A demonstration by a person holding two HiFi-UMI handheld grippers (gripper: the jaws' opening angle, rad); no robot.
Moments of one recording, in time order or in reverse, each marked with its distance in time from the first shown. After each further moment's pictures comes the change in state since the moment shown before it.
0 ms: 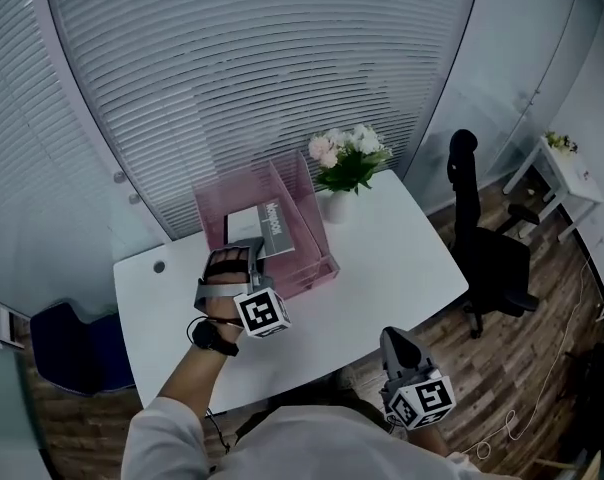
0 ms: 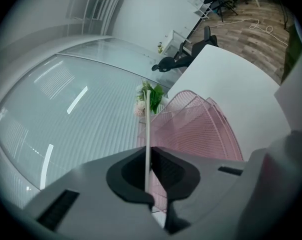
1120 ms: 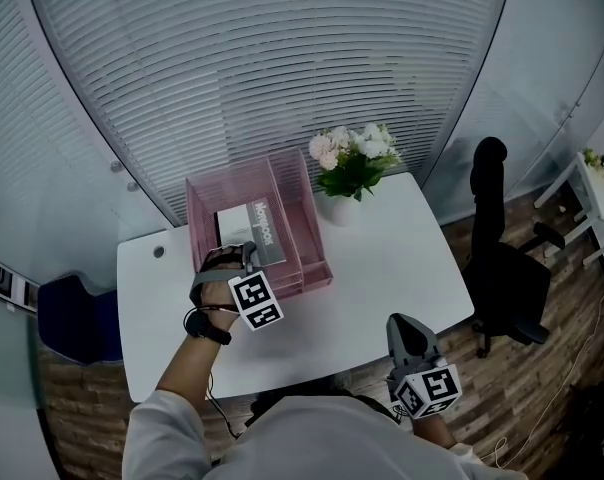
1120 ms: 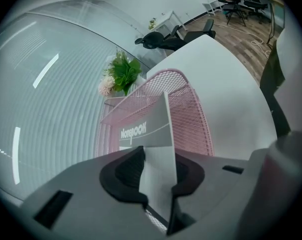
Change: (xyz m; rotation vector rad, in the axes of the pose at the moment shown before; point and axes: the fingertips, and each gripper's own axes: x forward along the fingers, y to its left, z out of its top) left arm 0.054 -0.070 0.002 -0.055 0.260 -0.361; right arm 0.051 -0.106 0.005 0.025 0.017 0.143
